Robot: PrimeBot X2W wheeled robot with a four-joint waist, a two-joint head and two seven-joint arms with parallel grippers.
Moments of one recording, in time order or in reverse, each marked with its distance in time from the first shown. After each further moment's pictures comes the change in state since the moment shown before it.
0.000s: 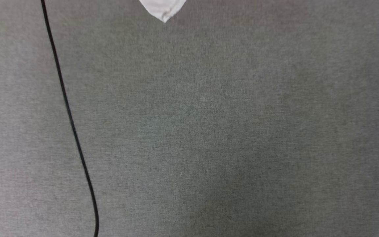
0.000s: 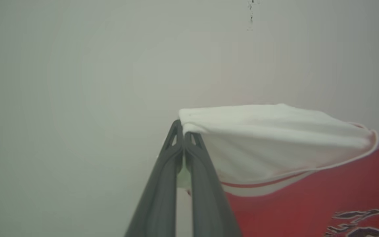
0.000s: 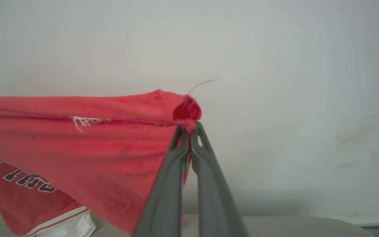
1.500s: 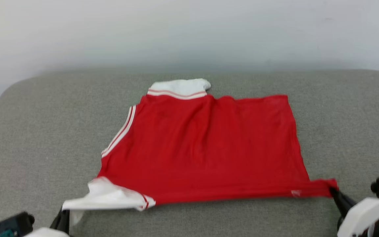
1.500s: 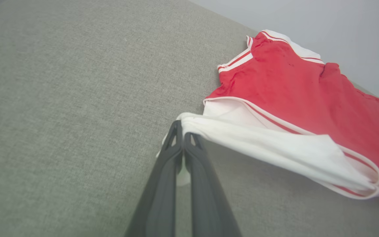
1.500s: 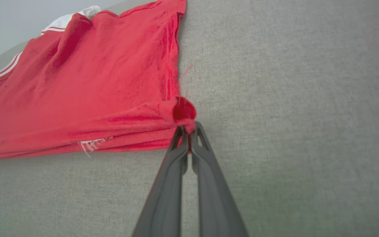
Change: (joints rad) left arm 1.601 0.010 0.107 -0.549 -0.318 0.234 0.083; right arm 1.344 0.033 0.047 -0.326 0.185 0.008 -0.056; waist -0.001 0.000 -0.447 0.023
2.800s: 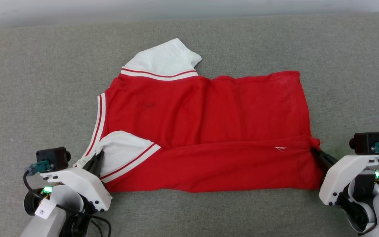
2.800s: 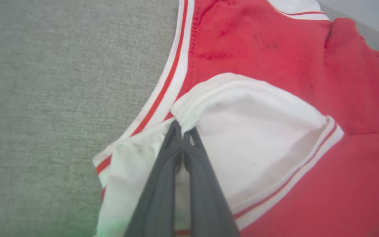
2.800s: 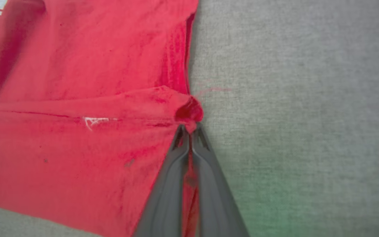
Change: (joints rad) left arm -0.297 0.004 -0.166 0.003 0.055 -0.043 0.185; right arm -0.163 0.044 0.065 -0.074 -0.081 -0.009 0.138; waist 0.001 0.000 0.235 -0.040
